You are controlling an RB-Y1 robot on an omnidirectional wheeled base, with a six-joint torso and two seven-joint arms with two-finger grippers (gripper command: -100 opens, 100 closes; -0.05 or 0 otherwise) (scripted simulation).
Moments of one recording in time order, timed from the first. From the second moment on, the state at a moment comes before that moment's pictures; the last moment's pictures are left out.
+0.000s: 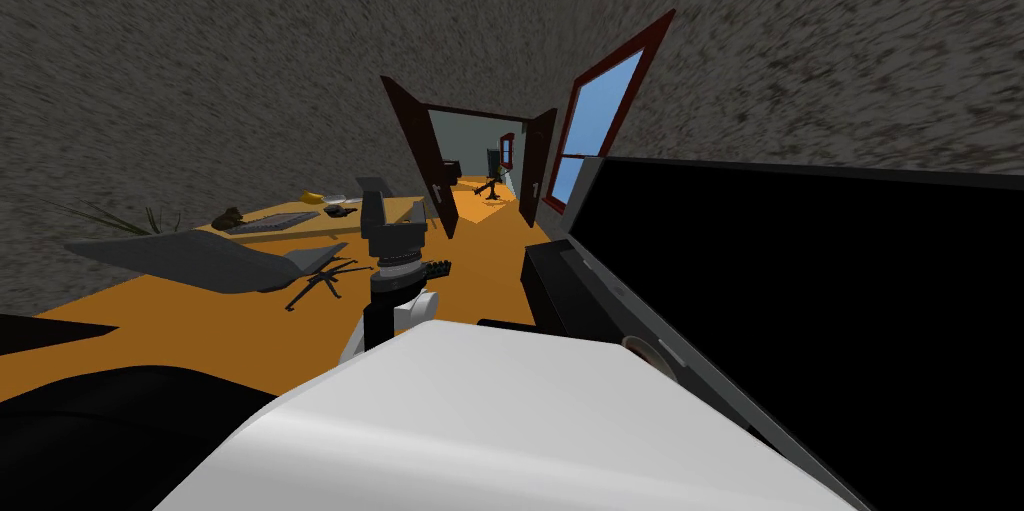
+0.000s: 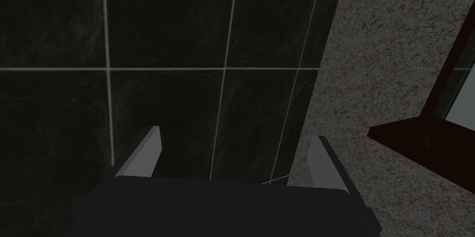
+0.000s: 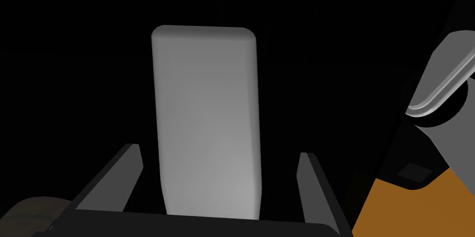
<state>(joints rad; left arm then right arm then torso) 0.51 -0.03 0.07 -2.40 -0.05 -0.64 0.07 0.31 -0.73 0.31 -0.67 1.63 -0.54 -0.24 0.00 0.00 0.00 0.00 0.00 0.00</state>
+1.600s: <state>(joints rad) 0.51 -0.03 0.07 -2.40 -0.05 -0.64 0.07 0.31 -0.86 0.27 -0.70 1.65 -0.62 -0.25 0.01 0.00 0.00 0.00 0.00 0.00</state>
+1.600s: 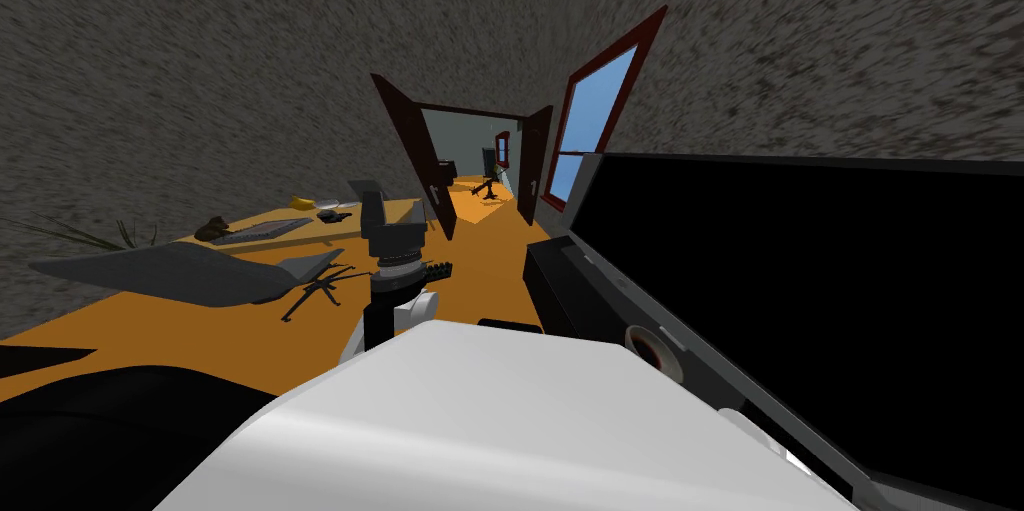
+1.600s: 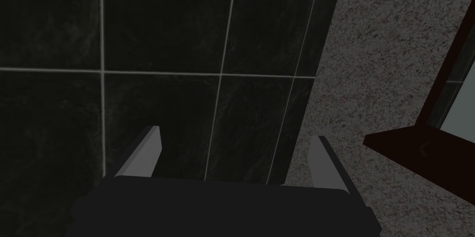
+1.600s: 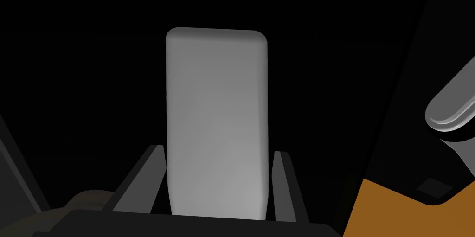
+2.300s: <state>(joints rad) 0.51 -0.03 0.07 -2.40 -0.05 -0.64 0.07 0.31 -1.02 0.23 -0.69 1.65 -0.66 -0.24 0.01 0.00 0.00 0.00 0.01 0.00</state>
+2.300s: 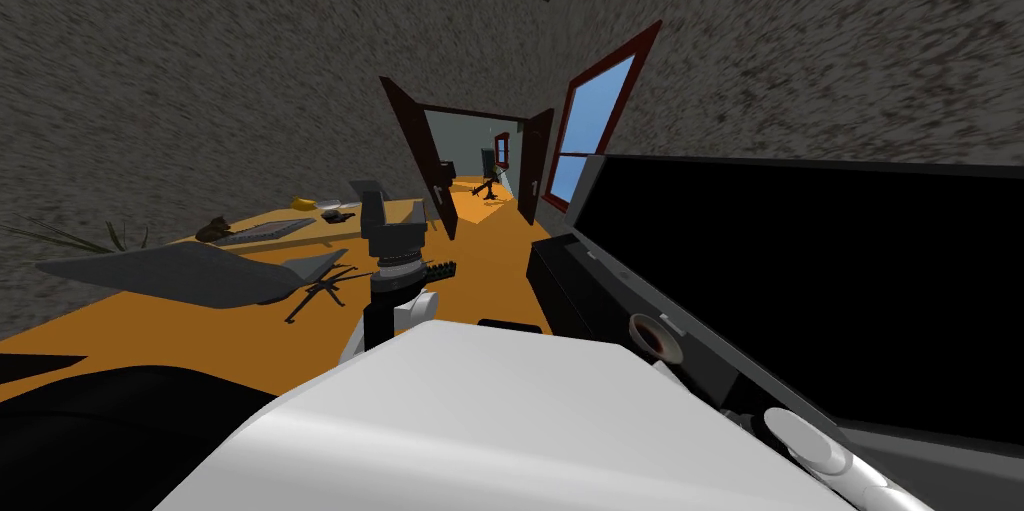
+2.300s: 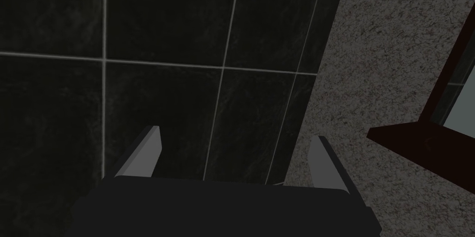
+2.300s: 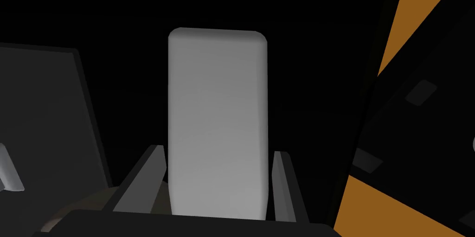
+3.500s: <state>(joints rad) 0.51 -0.03 0.07 -2.40 -0.05 -0.64 0.07 0.28 -1.13 0.19 -0.76 1.64 -0.85 -0.27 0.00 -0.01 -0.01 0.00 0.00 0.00</state>
